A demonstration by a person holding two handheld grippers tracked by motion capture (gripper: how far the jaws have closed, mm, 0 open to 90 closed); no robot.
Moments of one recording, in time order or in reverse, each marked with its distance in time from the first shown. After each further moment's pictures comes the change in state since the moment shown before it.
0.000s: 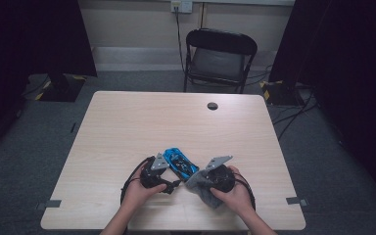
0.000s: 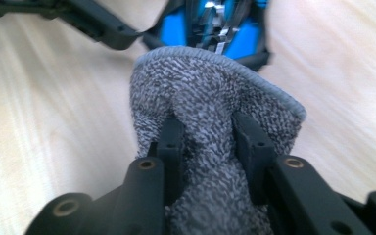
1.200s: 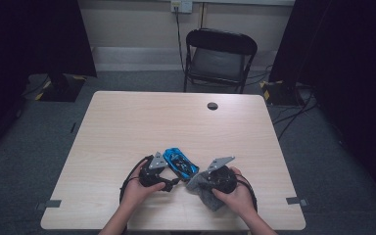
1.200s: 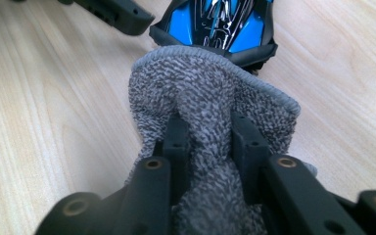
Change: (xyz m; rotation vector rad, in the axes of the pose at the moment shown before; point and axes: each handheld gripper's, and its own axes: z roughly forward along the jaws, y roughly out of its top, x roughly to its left) left arm 0.005 0.002 -0.004 -0.031 -0.004 -0.003; right arm 0.001 -0.004 -0.004 -0.002 0.024 0.007
